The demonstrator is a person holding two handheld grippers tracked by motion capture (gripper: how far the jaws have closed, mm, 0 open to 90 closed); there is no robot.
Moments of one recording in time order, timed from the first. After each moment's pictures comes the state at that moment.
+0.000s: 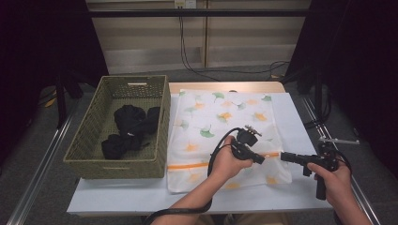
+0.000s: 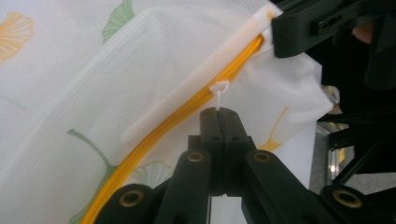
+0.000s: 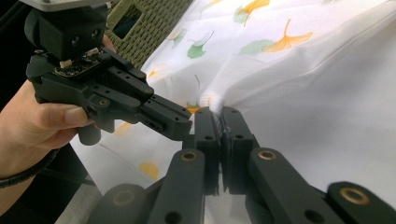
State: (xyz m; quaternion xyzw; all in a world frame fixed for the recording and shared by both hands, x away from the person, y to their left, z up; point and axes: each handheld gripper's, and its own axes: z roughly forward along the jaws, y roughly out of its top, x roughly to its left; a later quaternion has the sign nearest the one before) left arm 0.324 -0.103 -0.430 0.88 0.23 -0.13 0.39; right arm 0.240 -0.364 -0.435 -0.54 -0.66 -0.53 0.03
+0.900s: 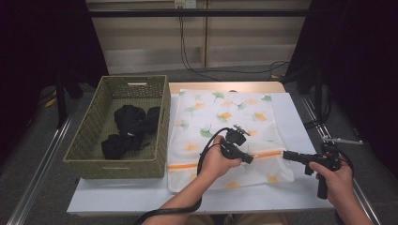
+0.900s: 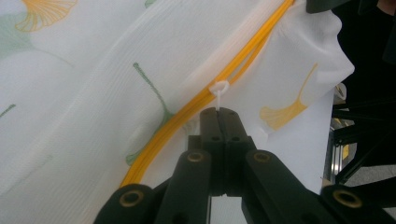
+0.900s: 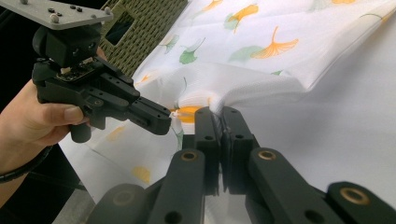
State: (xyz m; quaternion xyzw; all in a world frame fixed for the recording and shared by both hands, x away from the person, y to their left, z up) left arm 0.332 -0.075 -0.437 0.89 0.24 -0.13 0.37; right arm 0.240 -0.369 -0.434 -0.55 -0.65 -0.53 0.01
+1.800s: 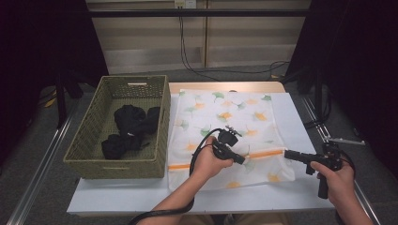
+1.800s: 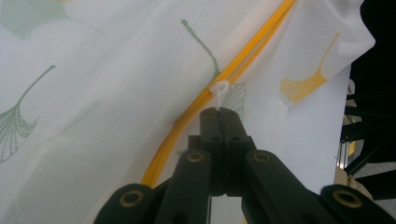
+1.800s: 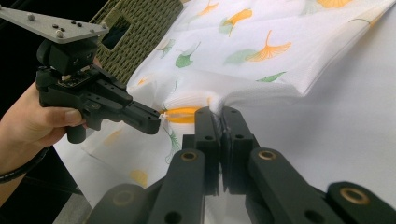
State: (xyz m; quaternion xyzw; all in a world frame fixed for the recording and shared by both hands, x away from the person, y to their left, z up) left arm 0.336 -0.053 -0.441 0.89 0.25 -0.12 0.35; right arm 0.240 -0.372 -0.434 -0.55 -0.64 -0.53 0.00
